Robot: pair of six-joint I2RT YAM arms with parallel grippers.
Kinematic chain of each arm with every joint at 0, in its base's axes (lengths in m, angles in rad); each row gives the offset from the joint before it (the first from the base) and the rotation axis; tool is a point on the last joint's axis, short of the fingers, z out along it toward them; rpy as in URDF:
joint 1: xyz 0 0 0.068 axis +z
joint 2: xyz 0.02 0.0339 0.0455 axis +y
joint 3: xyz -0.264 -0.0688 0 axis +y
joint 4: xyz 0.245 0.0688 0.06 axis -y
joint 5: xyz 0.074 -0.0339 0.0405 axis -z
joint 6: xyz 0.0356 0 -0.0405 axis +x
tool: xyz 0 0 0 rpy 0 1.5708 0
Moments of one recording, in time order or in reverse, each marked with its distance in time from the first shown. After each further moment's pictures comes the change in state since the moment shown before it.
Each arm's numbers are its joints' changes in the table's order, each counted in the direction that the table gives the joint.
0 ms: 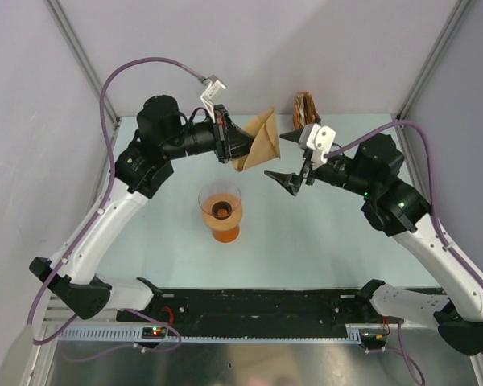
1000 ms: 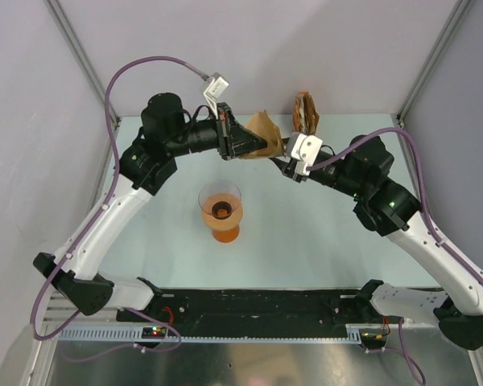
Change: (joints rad) left arm 0.001 0.032 -0.015 0.023 0.005 -0.071; right arm 0.096 0.037 0.010 0.069 0.167 -0.224
